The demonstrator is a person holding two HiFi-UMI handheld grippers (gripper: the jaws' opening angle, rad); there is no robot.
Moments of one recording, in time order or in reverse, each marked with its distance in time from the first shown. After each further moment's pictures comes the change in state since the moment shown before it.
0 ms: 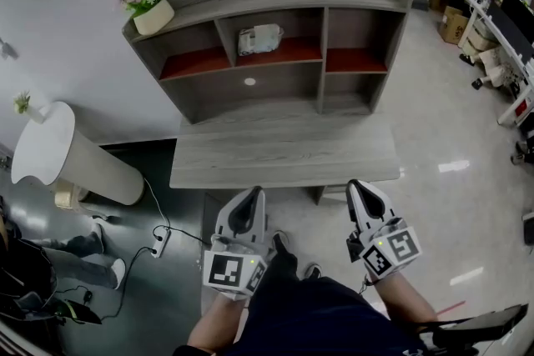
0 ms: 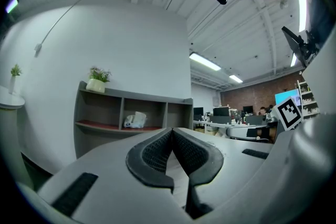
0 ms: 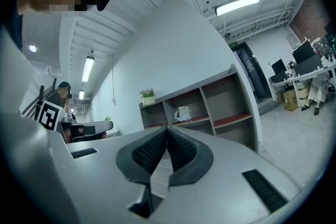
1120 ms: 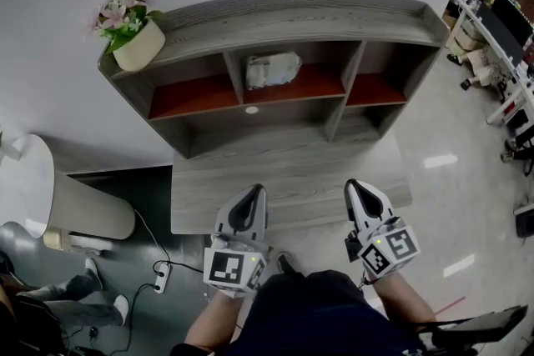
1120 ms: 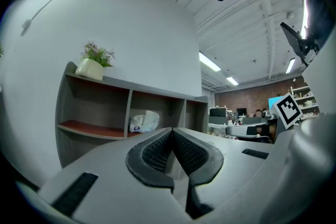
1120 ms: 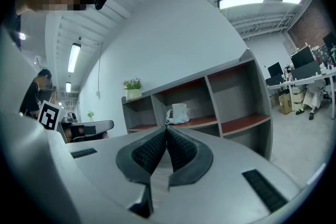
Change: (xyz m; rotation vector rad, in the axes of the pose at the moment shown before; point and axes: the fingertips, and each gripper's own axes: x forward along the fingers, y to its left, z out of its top) left arm 0.136 0.152 -0.008 -0.033 0.014 -0.100; right arm 0.187 -0.022 -0.006 -0.026 0.043 -0.102
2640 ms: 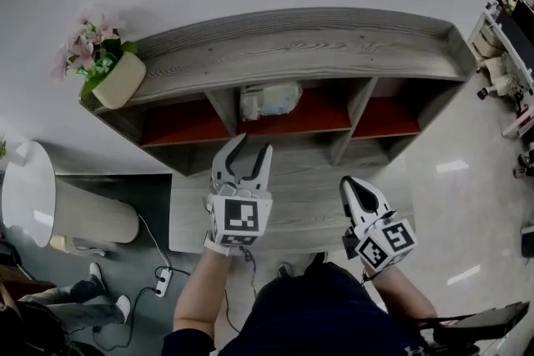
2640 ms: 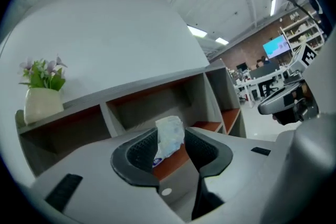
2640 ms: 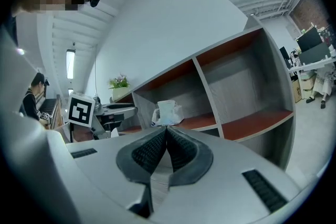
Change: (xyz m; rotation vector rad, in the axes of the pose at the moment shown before) left arm 0.195 0.068 0.021 0.468 0.162 0.077; right arm 0.109 -0.086 -0.001 0.078 0.050 0.080
